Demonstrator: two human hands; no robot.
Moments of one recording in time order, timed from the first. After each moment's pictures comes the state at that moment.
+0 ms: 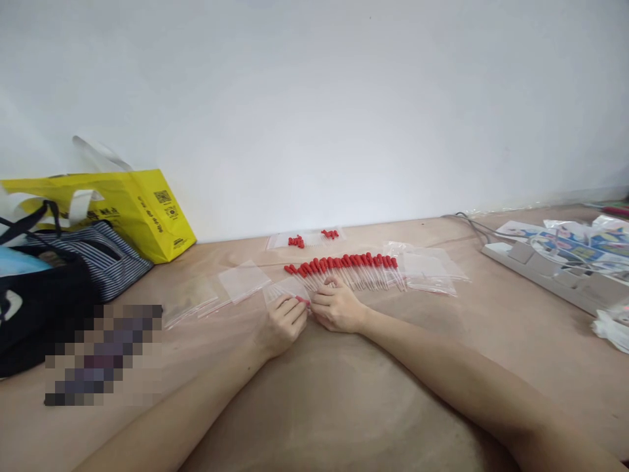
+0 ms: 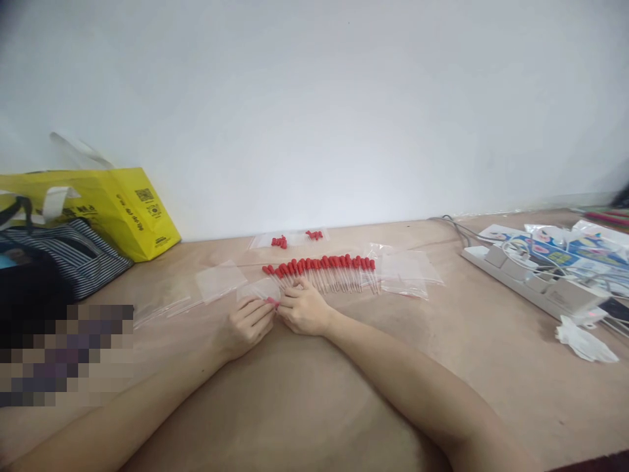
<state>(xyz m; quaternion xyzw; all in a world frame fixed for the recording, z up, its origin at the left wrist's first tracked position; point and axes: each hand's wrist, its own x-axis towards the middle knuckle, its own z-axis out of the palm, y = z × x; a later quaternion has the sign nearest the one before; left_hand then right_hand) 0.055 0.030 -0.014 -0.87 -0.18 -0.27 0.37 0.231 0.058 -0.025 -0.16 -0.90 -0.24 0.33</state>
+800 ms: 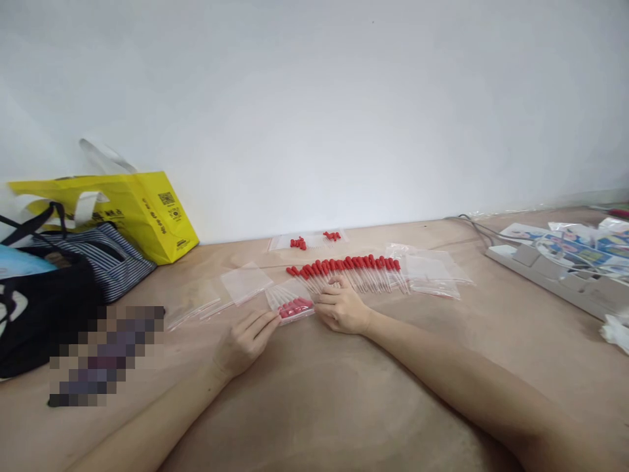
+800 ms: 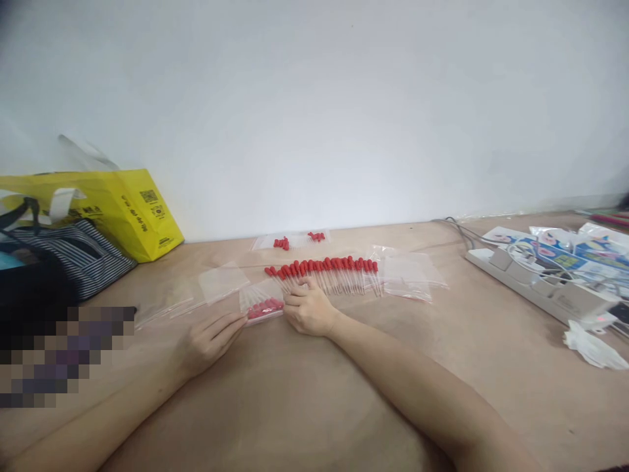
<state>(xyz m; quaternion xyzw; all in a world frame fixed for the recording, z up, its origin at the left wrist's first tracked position) 0.000 0.008 -0.003 -0.87 -0.21 -0.26 0.37 0.234 0.059 -0.025 -0.18 -0.90 -0.20 0.35</state>
